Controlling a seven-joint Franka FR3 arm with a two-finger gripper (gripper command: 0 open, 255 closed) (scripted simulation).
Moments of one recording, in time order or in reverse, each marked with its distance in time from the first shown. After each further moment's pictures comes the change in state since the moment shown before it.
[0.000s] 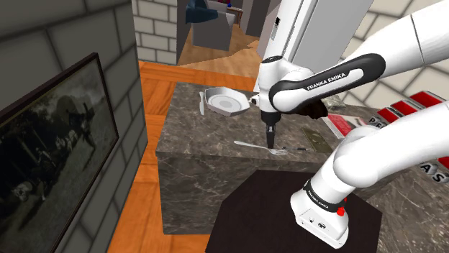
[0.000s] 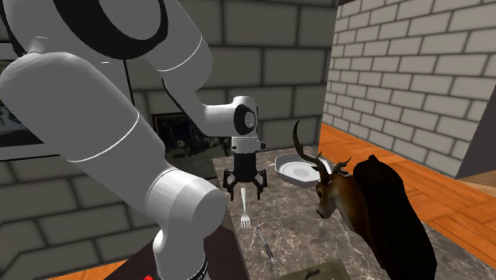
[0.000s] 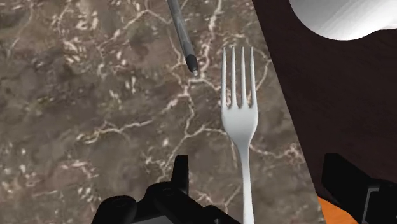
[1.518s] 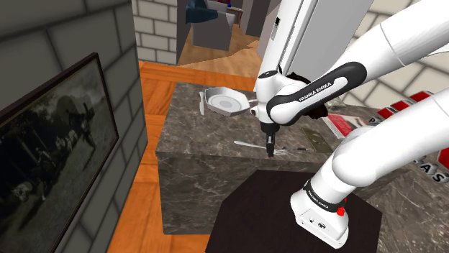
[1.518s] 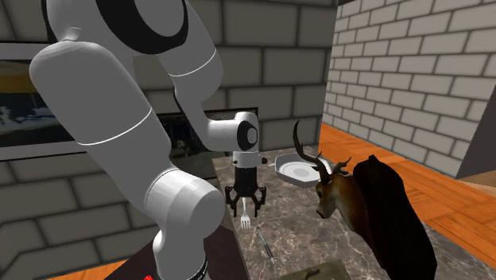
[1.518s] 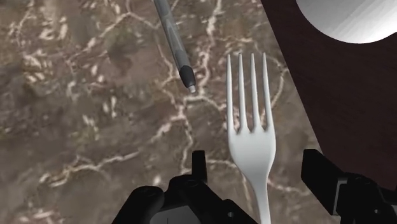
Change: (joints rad) arm -0.034 0.121 0.000 -0.051 -0.039 0.123 0.053
